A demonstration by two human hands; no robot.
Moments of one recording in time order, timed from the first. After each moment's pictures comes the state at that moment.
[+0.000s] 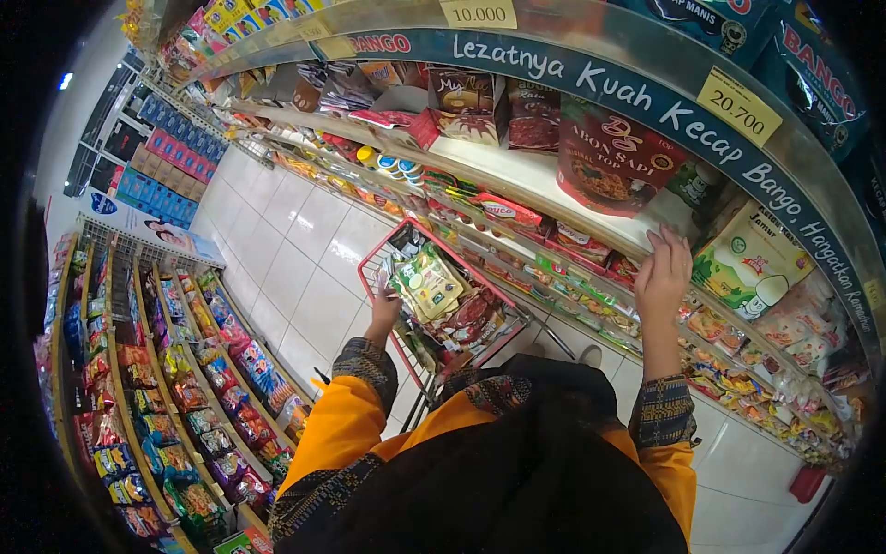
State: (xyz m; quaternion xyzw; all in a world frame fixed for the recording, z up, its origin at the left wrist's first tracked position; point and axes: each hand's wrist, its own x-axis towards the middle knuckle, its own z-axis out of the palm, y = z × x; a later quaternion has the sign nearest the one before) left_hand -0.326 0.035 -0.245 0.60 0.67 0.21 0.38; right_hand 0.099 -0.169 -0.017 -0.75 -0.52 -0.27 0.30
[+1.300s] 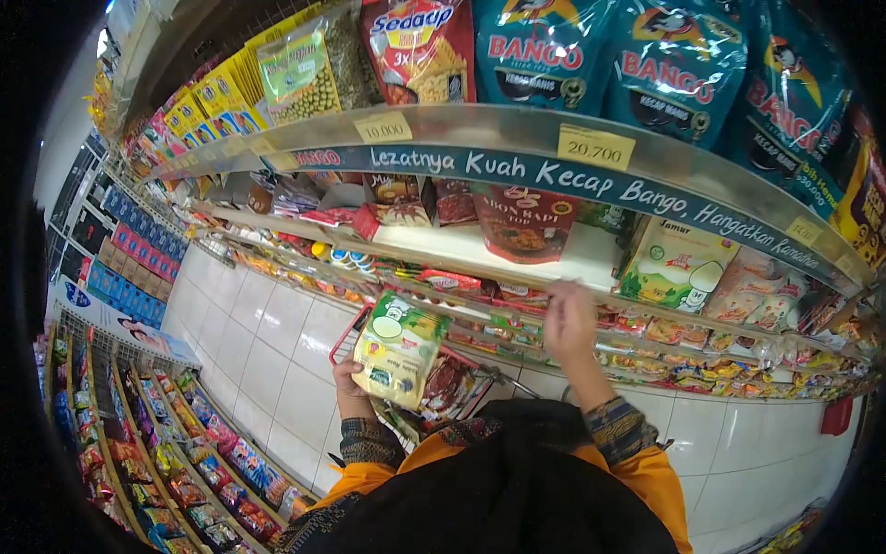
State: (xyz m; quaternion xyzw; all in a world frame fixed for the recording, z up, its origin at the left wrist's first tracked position) left_hand -0.245 0.011 -0.066 0.29 0.17 0.32 0.89; right_hand 0.055 -0.164 -0.004 -0.71 -0.49 -0.17 0.49
